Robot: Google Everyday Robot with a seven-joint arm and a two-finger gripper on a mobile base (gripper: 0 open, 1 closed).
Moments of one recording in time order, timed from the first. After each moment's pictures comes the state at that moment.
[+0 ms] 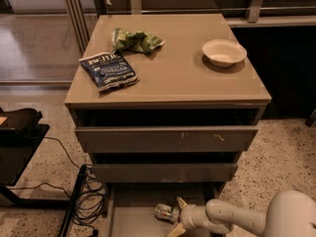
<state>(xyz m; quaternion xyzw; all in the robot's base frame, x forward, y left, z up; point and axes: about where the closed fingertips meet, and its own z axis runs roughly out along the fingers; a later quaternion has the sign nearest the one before) 0.475 -0.068 0.167 -0.50 0.76 0.26 0.32</state>
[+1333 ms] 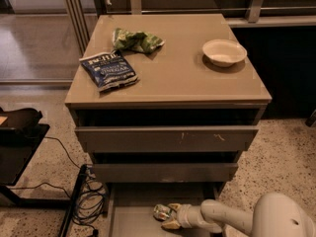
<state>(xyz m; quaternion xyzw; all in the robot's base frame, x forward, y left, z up) 0.493 -0.052 0.128 -0.48 0.77 0.27 0.32</state>
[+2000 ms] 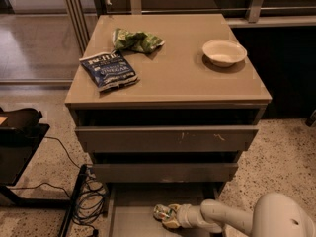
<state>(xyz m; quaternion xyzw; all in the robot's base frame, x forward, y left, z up) 0.493 -0.052 0.128 -0.48 0.77 0.27 0.32</state>
